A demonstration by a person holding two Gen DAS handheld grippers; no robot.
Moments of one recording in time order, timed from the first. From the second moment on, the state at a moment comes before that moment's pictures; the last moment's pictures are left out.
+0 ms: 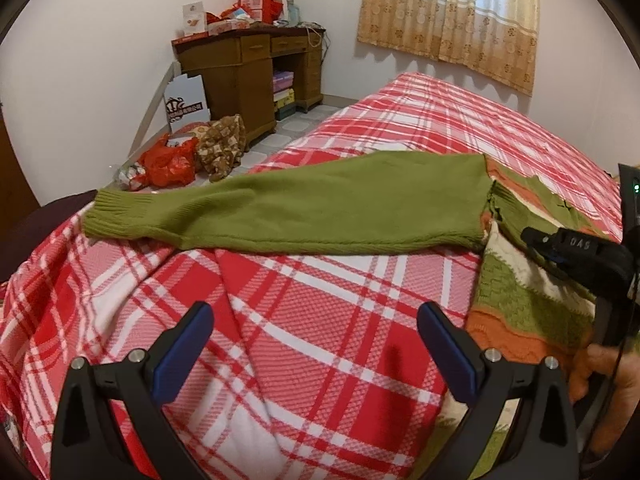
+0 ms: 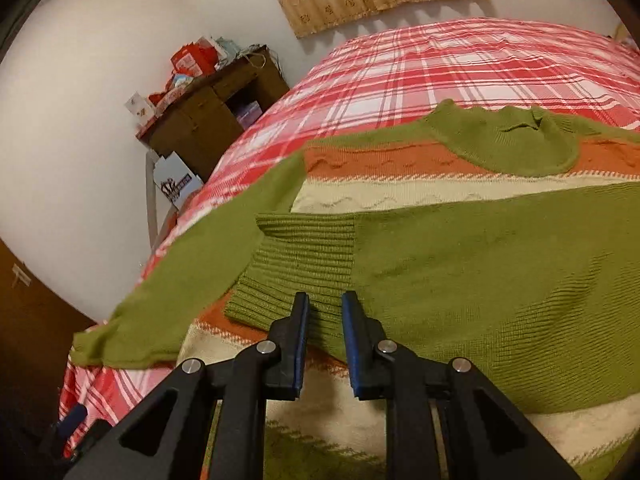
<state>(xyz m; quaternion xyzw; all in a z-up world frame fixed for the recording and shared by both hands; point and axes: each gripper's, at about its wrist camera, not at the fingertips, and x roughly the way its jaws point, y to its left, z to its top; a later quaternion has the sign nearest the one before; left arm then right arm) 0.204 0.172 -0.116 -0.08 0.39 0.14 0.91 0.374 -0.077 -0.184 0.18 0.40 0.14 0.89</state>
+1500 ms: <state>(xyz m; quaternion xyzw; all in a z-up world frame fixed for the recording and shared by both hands) 0.265 0.095 -0.105 -0.06 0.38 0.14 0.91 0.308 -0.271 -0.173 0.01 0.39 -0.07 0.92</state>
